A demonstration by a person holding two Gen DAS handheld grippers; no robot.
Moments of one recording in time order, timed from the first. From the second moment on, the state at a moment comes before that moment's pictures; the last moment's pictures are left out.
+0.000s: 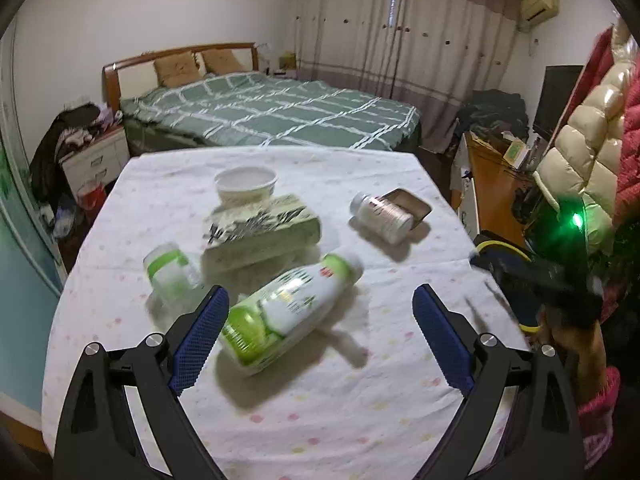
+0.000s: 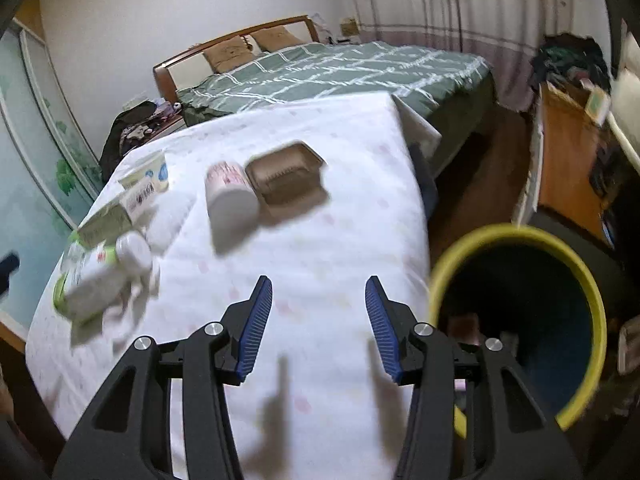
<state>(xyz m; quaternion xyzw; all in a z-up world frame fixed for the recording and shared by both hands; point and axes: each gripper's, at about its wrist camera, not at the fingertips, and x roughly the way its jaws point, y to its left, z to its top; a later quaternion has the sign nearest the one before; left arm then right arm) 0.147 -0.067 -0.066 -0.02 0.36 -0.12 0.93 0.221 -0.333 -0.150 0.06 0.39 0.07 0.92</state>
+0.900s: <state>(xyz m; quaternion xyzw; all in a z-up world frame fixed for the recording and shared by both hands) 0.160 -0.054 -0.095 -0.05 0.38 -0.12 0.92 0.316 -0.258 -0.173 0.02 0.45 0.18 0.88</state>
